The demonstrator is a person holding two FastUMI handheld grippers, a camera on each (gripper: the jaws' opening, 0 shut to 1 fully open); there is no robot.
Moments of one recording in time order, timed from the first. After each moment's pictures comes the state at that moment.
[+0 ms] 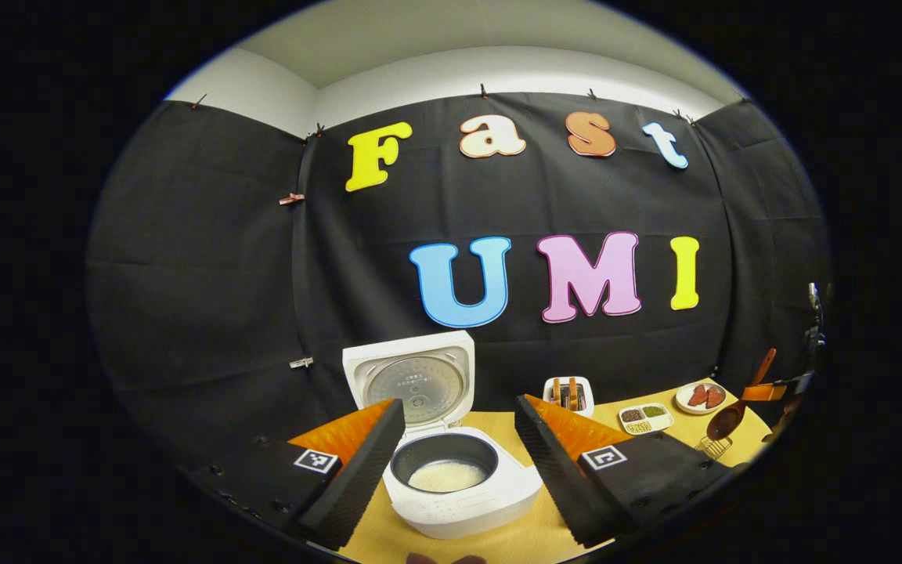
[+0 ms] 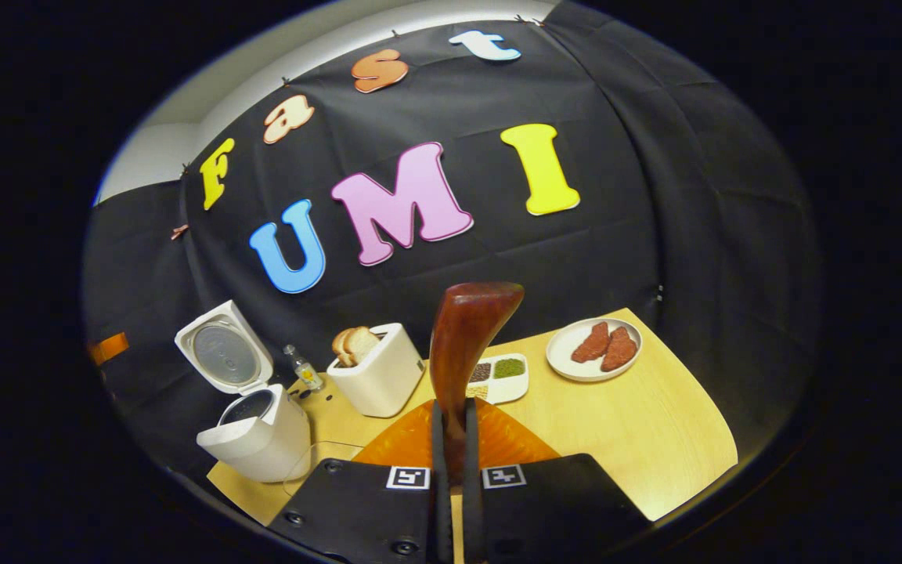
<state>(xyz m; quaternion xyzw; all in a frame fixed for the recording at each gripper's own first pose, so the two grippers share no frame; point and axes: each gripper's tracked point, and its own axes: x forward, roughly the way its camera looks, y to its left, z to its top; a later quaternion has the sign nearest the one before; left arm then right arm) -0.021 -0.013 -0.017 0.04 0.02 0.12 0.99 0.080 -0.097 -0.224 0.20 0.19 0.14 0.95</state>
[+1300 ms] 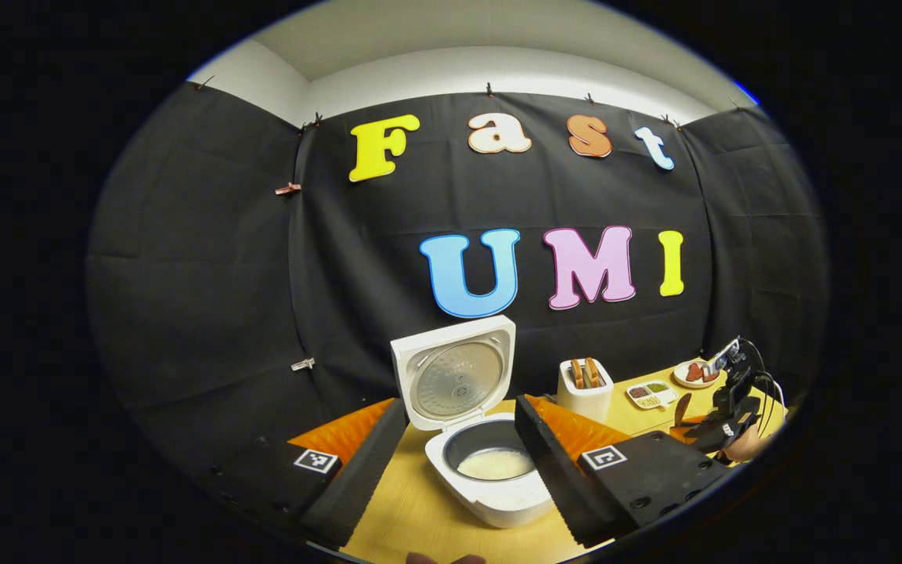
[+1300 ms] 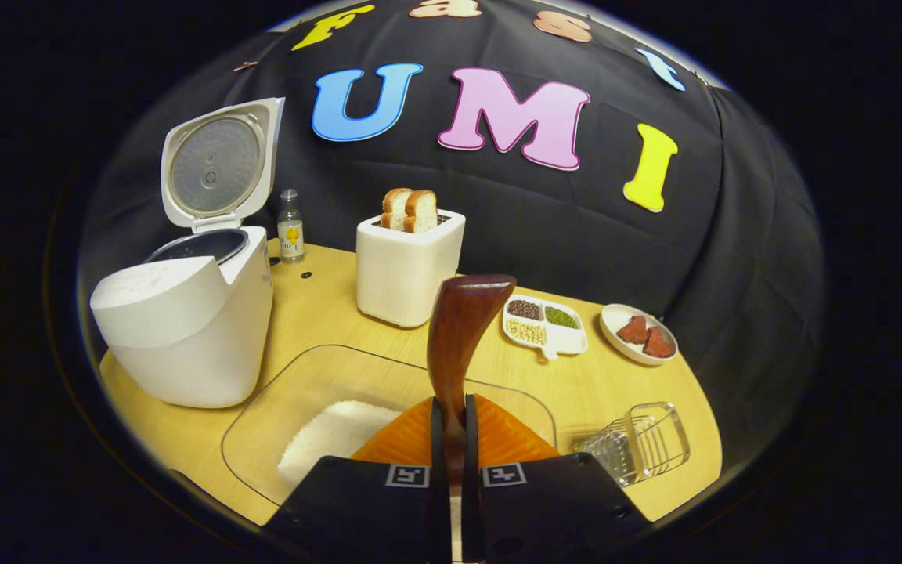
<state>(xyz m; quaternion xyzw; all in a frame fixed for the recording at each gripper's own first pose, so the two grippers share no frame) -0.056 0.104 -0.031 0.05 0.03 0.06 1.00 0.055 0.095 -0.369 -0.02 0.29 0.11 0.95</state>
